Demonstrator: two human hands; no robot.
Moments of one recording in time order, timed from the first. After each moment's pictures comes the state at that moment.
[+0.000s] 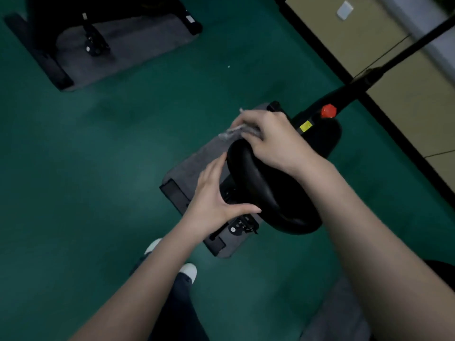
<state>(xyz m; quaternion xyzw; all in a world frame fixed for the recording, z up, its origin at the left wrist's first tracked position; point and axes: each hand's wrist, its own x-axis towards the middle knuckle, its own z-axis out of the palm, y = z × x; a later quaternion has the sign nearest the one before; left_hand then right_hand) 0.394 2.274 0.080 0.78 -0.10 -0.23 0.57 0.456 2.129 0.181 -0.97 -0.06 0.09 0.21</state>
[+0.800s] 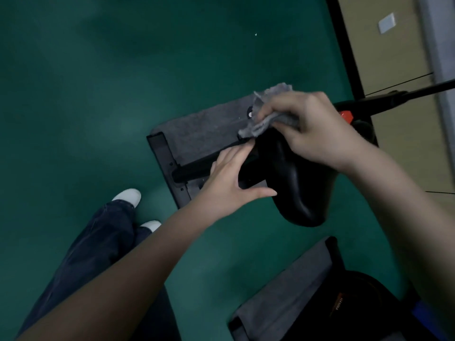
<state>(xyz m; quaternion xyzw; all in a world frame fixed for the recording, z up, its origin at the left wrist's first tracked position) 0.364 2.268 0.074 0.73 -0.07 -0.23 0.64 0.455 2.145 0.192 -0.94 -0.23 0.19 0.15</state>
